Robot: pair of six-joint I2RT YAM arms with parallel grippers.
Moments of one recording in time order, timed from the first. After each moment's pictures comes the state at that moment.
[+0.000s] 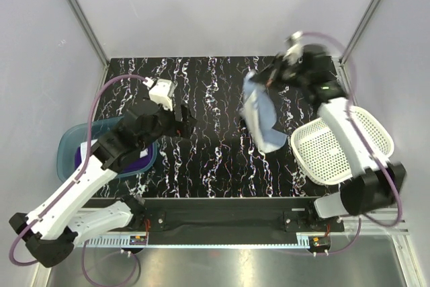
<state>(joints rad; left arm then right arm) -0.75 0.93 1.12 -0.60 -0.19 -0.34 0.19 1.37 1.52 -0.41 -0.56 0.72</state>
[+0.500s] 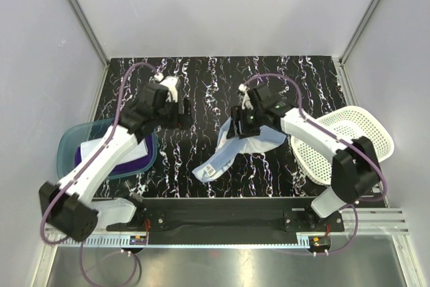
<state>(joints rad) -0.47 1.16 1.09 -0.66 -0.01 -0.30 0.59 1.60 1.18 -0.53 -0.38 0.48</state>
